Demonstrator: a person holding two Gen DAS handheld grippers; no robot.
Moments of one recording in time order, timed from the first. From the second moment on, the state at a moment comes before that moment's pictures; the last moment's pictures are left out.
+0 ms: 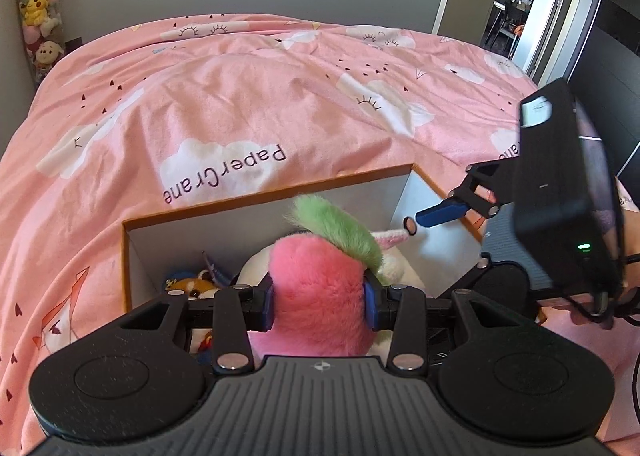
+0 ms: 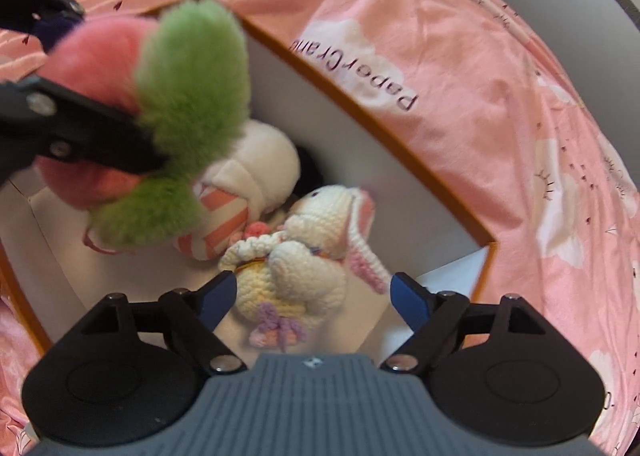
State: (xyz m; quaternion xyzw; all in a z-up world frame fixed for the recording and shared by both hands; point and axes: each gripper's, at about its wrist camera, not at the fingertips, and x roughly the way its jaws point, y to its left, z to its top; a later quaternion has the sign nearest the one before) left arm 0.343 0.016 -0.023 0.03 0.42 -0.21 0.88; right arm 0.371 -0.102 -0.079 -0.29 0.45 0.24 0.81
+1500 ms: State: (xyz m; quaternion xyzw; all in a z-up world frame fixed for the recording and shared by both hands) left arm 0.411 -0.095 -0.084 0.06 0.47 -0.24 0.85; right arm 0.344 -0.196 -0.042 -0.20 0.42 0.20 0.86
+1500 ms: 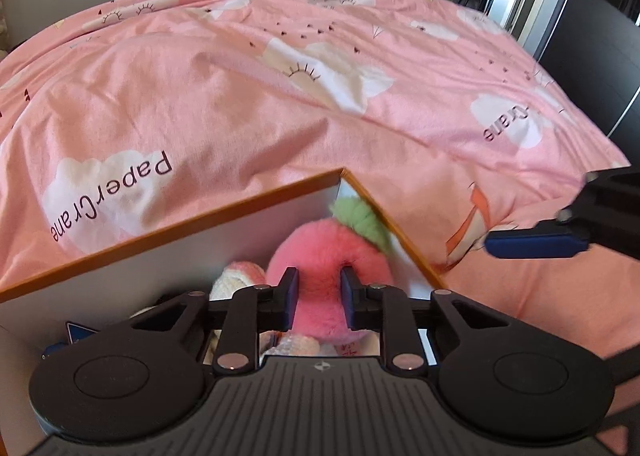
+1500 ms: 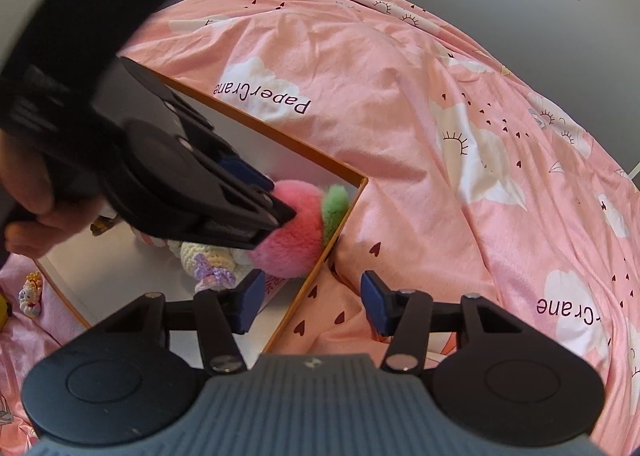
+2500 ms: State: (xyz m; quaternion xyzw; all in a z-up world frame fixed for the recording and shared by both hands) left arm 0.278 -0.067 0.006 0.10 0.40 -0.28 0.87; right arm 0.252 -0.223 0.009 -0.08 0.39 0.19 0.90
